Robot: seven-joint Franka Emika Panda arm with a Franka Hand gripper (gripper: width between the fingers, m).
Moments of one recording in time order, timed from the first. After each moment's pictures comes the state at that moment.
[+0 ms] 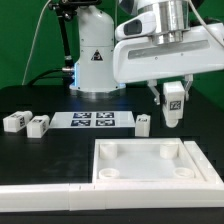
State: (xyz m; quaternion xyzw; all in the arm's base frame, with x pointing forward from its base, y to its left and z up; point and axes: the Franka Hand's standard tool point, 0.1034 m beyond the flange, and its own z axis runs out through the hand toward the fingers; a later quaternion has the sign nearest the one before) arm 0.534 0.120 0.099 -0.99 -0.02 -0.11 0.06
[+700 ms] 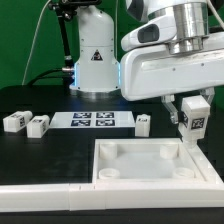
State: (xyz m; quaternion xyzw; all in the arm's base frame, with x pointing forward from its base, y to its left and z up) arm 0.594 0.132 0.098 -0.99 -0.07 -0.14 0.06
